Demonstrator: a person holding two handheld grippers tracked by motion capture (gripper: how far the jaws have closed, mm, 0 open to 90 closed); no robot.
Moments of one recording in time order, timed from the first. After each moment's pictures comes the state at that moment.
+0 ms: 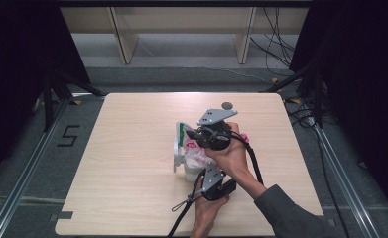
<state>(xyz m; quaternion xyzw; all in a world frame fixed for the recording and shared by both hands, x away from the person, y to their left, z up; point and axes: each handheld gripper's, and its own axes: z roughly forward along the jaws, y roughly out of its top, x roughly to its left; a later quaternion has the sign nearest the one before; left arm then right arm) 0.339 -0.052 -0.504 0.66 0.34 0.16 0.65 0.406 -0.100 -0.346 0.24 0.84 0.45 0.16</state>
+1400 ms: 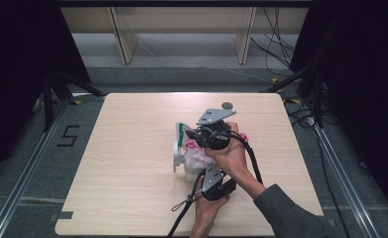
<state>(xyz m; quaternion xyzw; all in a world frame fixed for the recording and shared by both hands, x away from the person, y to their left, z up) 0.340 -0.052 -0.504 0.66 0.33 0.16 0.66 0.407 -0.098 -0.346 0.24 0.84 0.45 0.17</state>
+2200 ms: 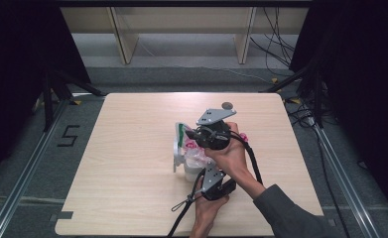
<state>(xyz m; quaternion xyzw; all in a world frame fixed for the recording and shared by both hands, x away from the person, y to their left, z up) 0.339 -0.052 -0.504 0.66 0.33 0.16 0.65 0.406 -0.098 -0.345 0.24 0.84 0.45 0.17</state>
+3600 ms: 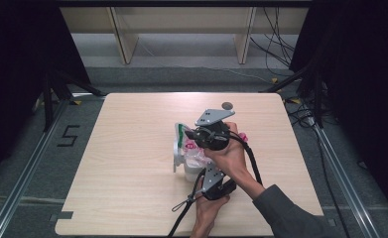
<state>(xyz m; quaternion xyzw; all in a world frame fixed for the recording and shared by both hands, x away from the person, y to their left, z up) 0.339 -0.053 -0.504 0.65 0.34 0.16 0.66 0.405 -0.096 -0.345 0.24 0.85 0.44 0.17</state>
